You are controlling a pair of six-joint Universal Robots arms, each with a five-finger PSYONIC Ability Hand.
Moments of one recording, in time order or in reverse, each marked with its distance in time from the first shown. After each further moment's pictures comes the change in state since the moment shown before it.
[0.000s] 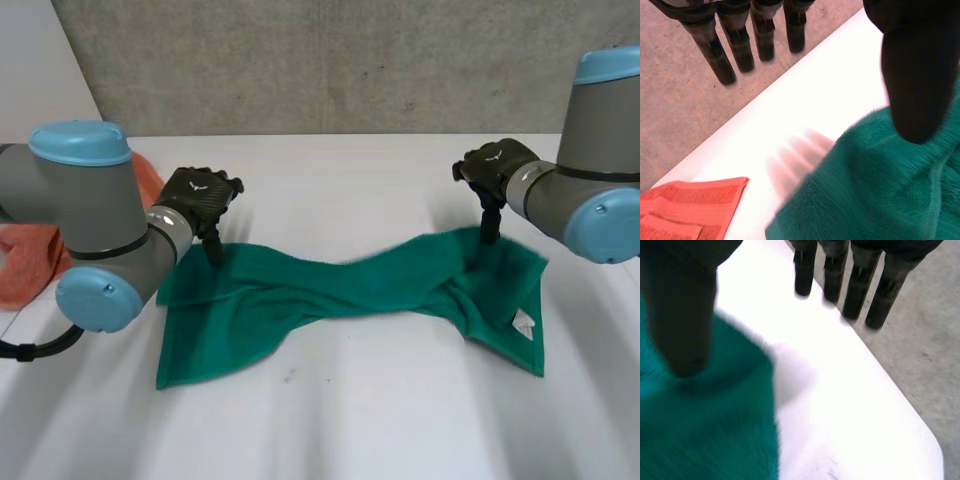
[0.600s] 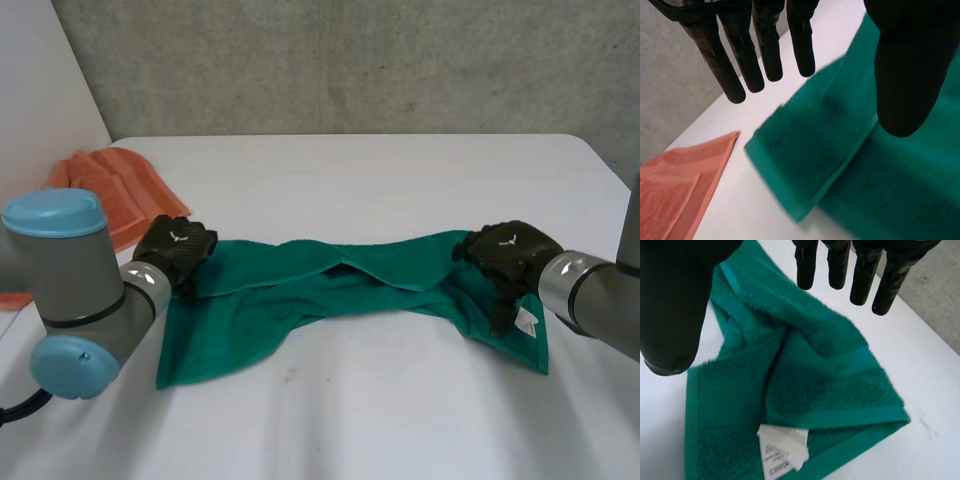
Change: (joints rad) left arm 0.060 0.121 -0.390 0.213 0.011 0.115; right arm -0.082 -0.419 0.836 -0.256 -0.167 0.012; left_hand 0.232 0.195 0.178 0.195 0.186; right_hand -0.142 -0.262 -0.279 -0.269 -0.268
